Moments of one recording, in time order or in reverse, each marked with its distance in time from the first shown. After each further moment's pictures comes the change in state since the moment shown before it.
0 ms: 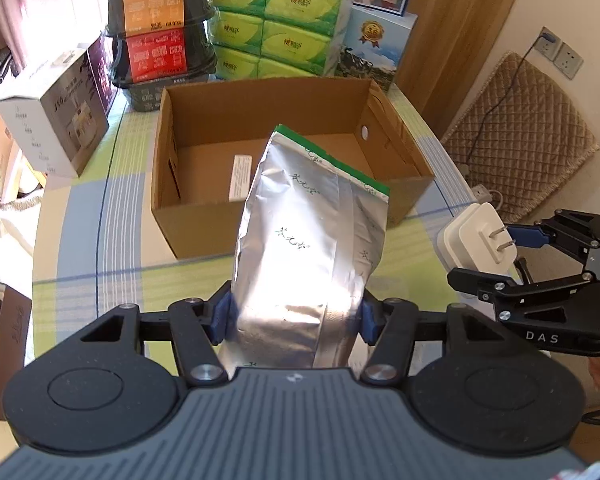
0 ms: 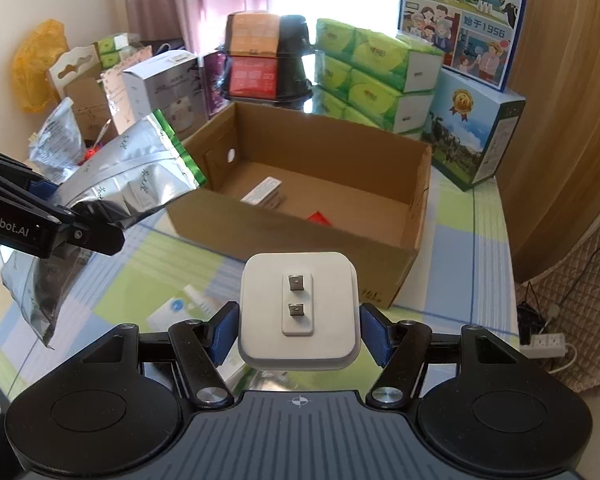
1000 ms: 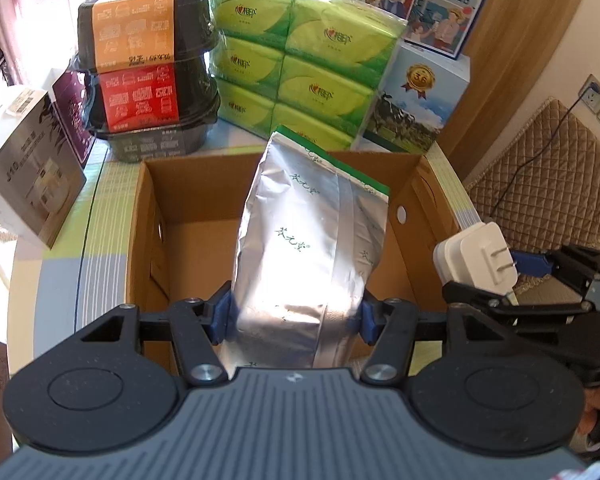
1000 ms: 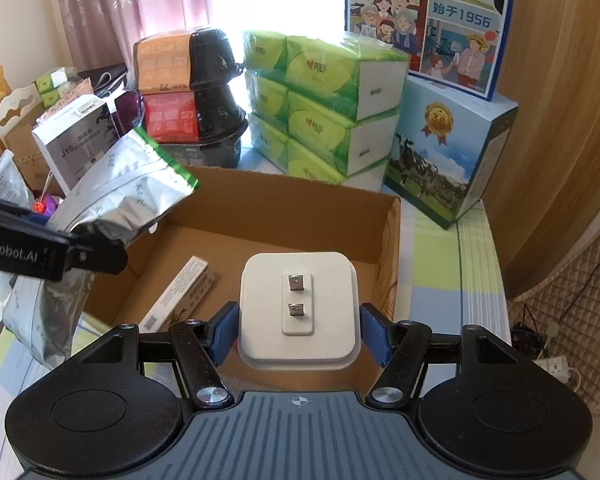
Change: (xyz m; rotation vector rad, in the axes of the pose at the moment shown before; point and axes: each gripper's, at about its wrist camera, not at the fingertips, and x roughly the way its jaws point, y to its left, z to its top) left arm 0.100 0.024 0.129 -0.053 -0.017 0.002; right arm 0.096 -0.069 0.102 0.109 -0.013 -0.055
